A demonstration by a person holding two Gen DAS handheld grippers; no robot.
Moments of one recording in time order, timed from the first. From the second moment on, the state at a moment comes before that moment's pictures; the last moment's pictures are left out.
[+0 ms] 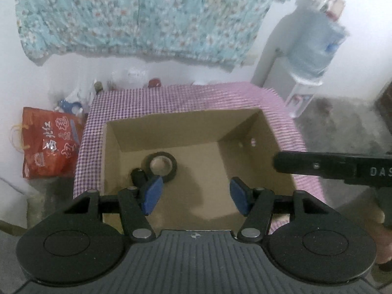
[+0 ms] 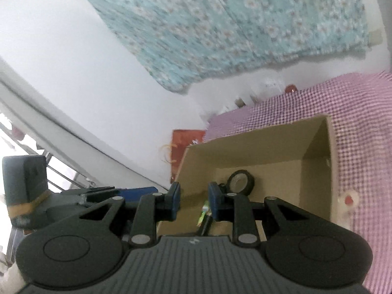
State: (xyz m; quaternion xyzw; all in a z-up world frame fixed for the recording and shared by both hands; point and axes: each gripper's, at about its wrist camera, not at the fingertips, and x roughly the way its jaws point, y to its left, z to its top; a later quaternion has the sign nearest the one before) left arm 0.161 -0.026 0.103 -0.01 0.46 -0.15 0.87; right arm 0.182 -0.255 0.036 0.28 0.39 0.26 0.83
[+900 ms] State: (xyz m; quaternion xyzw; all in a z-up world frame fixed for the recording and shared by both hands) left arm 0.053 0.002 -0.076 0.00 0.56 -0.12 0.82; right arm 0.077 -0.142 -0.110 0.27 0.54 0.22 0.76
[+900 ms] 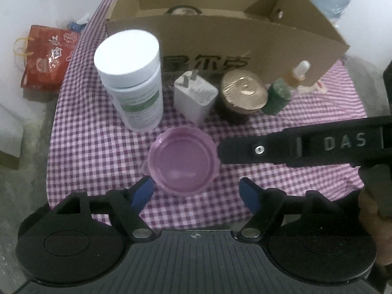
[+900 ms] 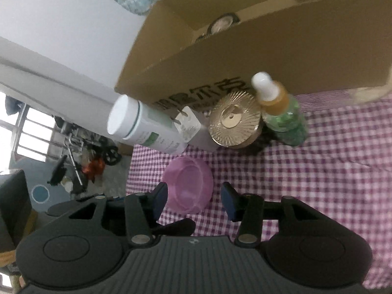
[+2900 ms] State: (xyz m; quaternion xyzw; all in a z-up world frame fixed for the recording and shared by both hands) left arm 0.031 -0.099 -0.099 0.11 0.55 -0.22 0.80; right arm 0.022 -0.232 -0.132 0.32 0.55 0.10 0.76
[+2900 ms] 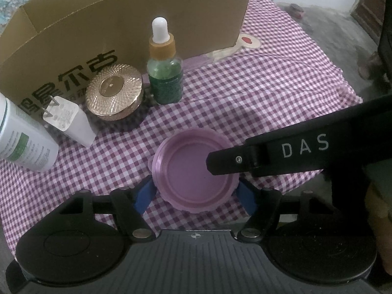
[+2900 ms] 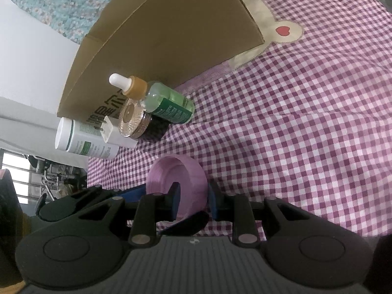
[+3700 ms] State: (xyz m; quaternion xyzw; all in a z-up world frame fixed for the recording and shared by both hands) left arm -0.003 -0.107 -0.045 0.10 0.49 -0.26 0.82; right arm -0.015 -0.234 -0.081 0.32 0.51 0.10 0.80
